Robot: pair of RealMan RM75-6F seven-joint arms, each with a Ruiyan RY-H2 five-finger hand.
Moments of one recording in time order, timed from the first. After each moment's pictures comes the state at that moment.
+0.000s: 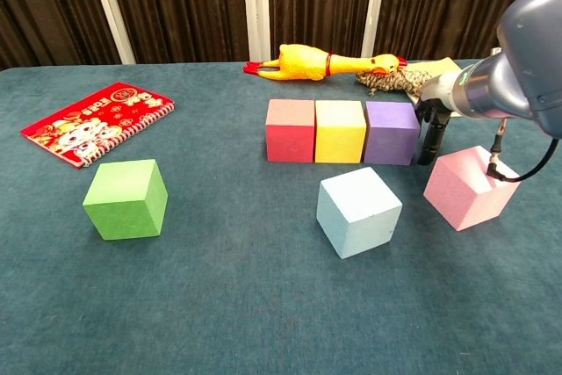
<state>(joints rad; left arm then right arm) -0.19 -1.27 -0.29 -1.45 1.19 1.51 0.10 1.07 -1.65 0.41 -1.32 0.11 1.08 -1.09</state>
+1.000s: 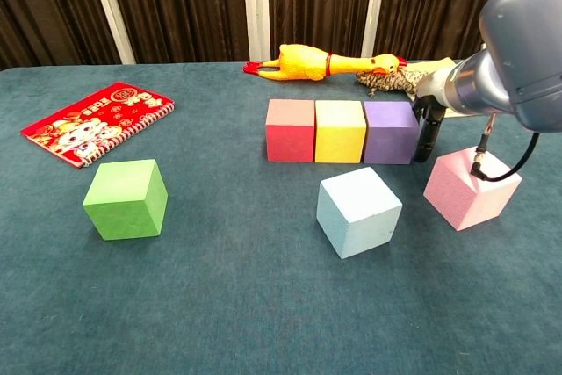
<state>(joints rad) -0.19 -1.27 -0.29 -1.45 1.18 1.51 0.09 1.10 -1.67 0.43 -1.32 0.14 1.12 -1.14</state>
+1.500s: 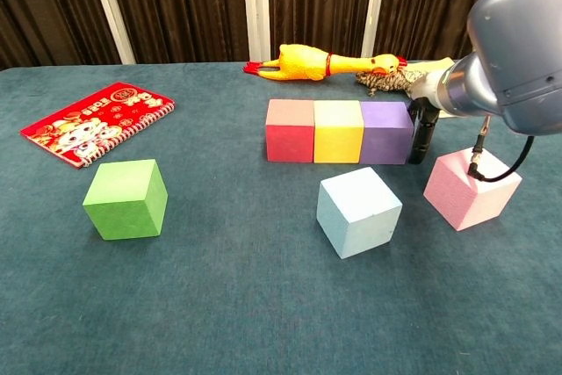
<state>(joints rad) -0.19 -1.27 -0.30 -1.44 1.18 1.50 0.09 1.11 -1.69 0.45 -1.30 0.15 1.14 -1.16</state>
